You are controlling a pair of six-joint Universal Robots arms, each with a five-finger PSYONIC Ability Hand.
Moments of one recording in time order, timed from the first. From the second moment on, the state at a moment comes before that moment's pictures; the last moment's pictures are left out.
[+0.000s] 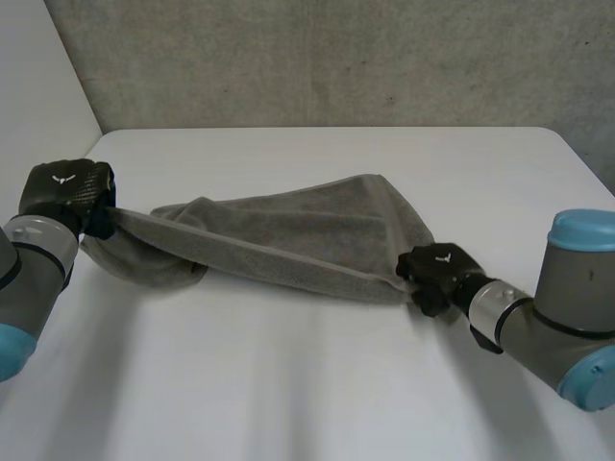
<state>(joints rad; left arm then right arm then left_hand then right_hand) 4.52 -1.77 -1.68 3.31 -1.63 3.35 1.85 -1.02 1.63 -0.16 1.19 2.86 1.31 1.35 1.34 1.36 1.16 1.33 1.30 1.31 1.26 1.16</state>
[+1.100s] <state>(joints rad) 4.47 -2.24 -0.77 3.22 -1.69 3.48 1.83 -0.65 0.12 0.45 1.21 2.80 1.32 1.35 1.34 1.36 1.16 1.33 1.30 1.33 1.26 1.16</state>
